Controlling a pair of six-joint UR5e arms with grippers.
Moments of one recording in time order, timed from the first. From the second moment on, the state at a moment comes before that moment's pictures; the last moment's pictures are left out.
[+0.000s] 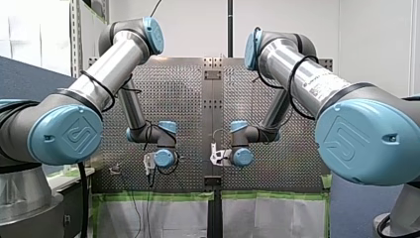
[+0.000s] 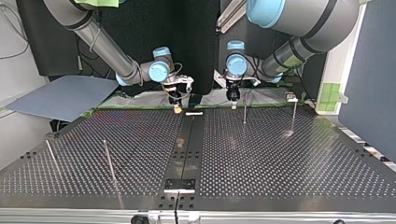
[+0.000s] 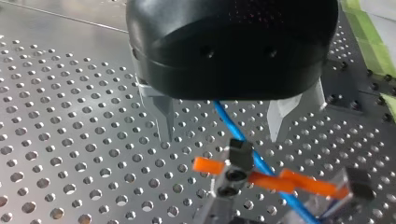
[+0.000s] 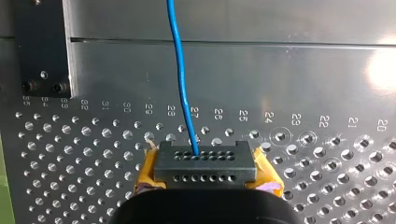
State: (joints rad) left arm -0.30 -2.35 -1.84 -2.26 -1.86 -1.75; right arm 2.19 -0.58 1.36 -0.60 1.60 1.58
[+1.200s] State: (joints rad) left arm -0.30 -2.35 -1.84 -2.30 -1.94 -1.66; right arm 2.18 -0.58 1.36 -0.60 1.59 1.58
